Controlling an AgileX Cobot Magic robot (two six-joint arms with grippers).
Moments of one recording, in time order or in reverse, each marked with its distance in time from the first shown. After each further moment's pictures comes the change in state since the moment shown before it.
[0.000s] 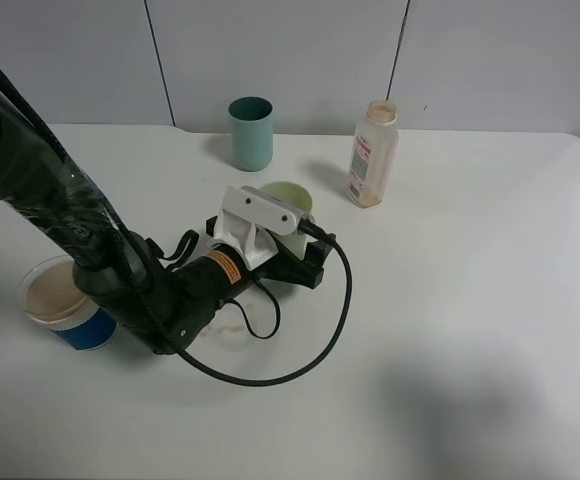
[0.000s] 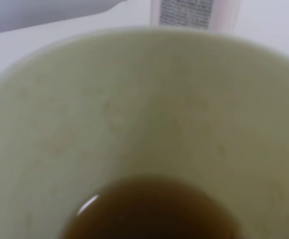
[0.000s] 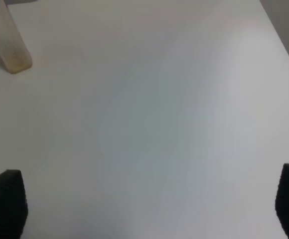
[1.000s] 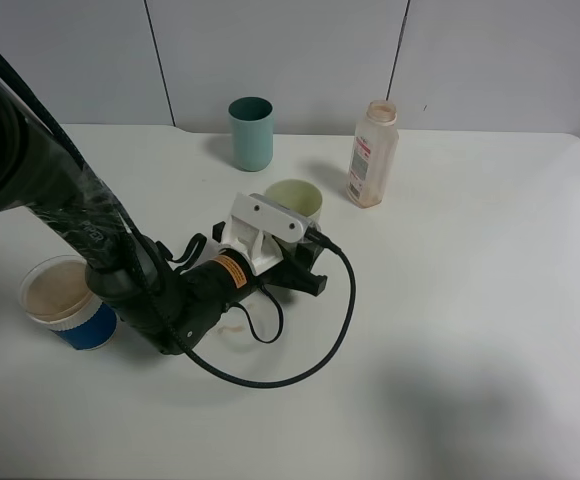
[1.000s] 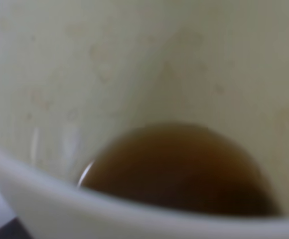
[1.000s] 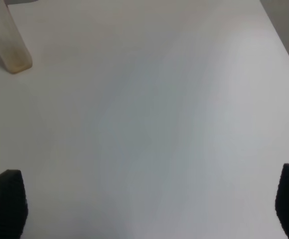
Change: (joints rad) left arm 0.000 0.025 -0.021 0.023 0.036 0.004; right arm 0.000 0.000 0.000 0.000 0.000 0.000
